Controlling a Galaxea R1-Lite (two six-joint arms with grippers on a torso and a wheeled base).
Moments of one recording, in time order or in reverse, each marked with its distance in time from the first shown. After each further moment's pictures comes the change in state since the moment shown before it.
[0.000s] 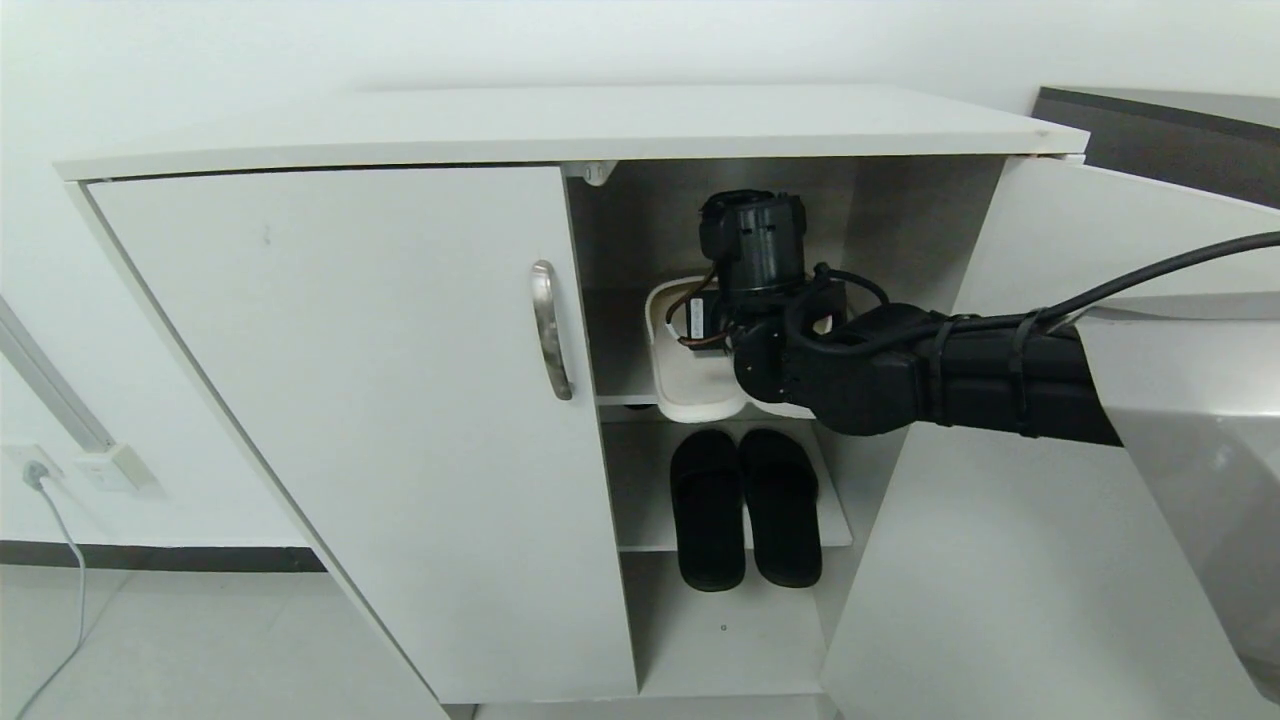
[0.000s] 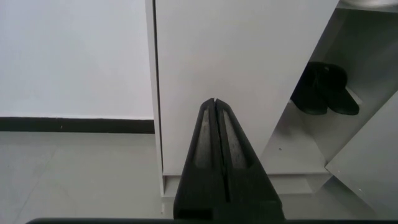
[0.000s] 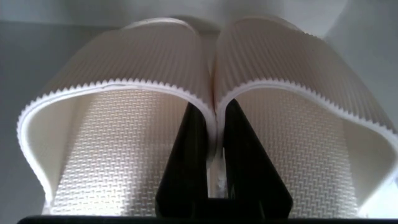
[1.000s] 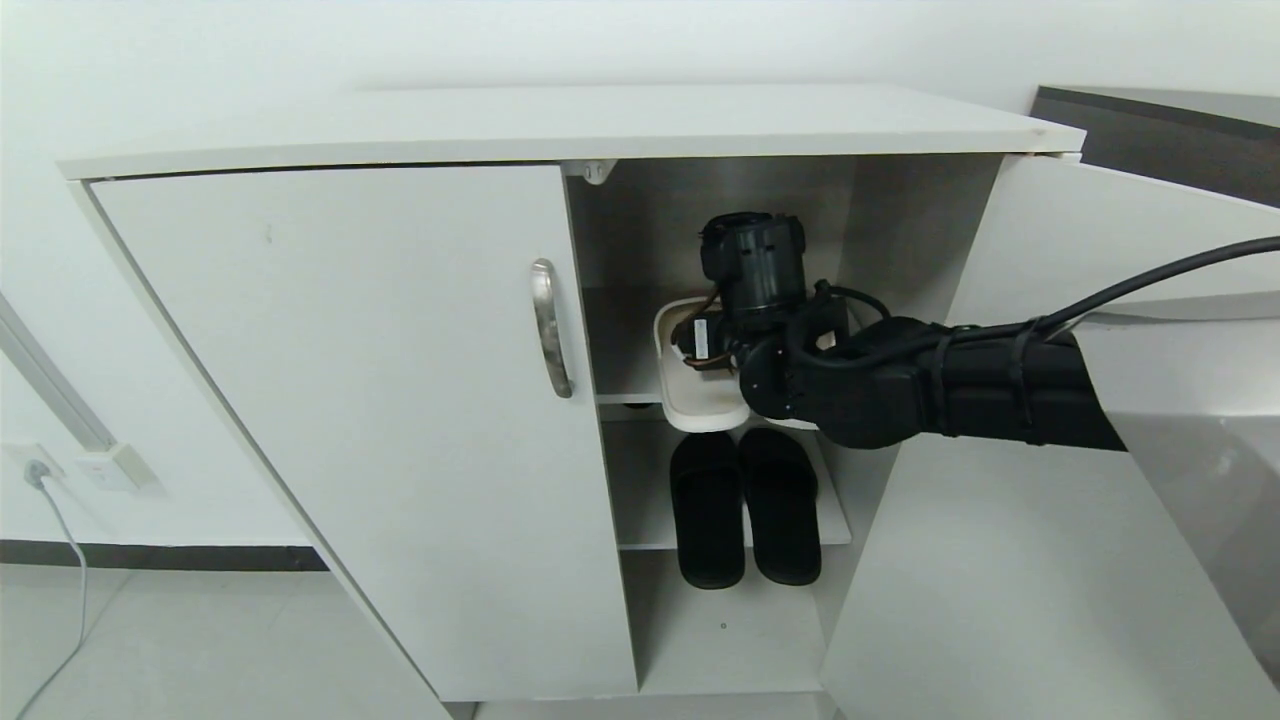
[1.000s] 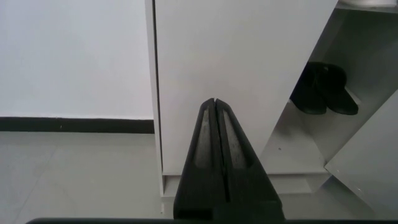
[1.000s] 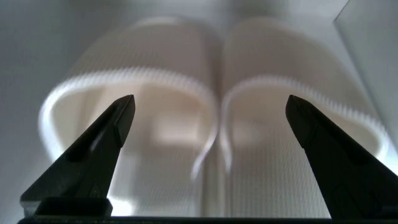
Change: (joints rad) left arm 0.000 0.000 0.000 0.000 0.000 -0.003; right arm 0.009 -0.025 0.088 -0.001 0.009 0.001
